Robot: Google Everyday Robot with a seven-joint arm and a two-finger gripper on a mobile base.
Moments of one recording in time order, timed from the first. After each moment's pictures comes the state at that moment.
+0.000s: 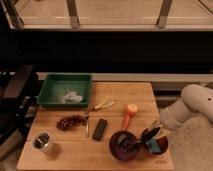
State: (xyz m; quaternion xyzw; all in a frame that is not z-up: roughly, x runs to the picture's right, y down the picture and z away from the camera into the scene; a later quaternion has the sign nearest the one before) arm 0.238 0.198 0.661 -0.33 -0.28 -0.07 0.90
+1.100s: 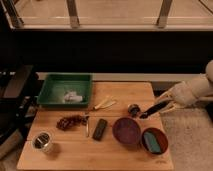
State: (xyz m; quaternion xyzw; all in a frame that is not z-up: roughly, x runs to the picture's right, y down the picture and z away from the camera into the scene) arm 0.259 0.073 0.629 -0.23 -0.36 -0.04 0.90
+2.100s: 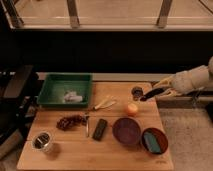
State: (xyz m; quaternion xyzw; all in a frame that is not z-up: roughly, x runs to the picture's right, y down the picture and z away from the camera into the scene) arm 0.263 0.016 0.664 -0.16 -0.39 0.00 0.91
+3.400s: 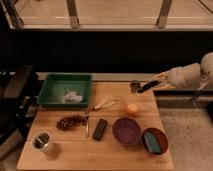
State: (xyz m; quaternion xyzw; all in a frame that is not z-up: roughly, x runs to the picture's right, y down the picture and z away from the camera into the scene) arm 0.275 -0.018 0.739 -0.14 -0.41 0.06 0.90
